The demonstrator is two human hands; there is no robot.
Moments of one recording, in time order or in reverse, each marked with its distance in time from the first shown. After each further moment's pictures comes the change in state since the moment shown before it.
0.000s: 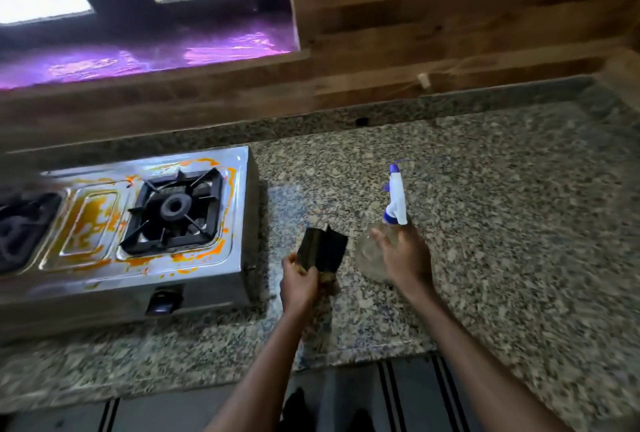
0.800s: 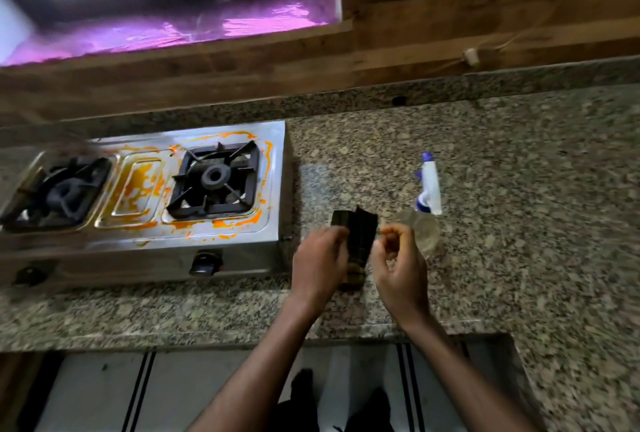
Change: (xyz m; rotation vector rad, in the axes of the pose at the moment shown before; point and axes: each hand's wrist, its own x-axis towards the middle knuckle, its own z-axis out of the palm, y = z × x) left_hand -0.037 0.013 -0.049 0.554 0.163 0.882; right_hand -0.083 -0.045 0.023 0.325 0.011 -0.176
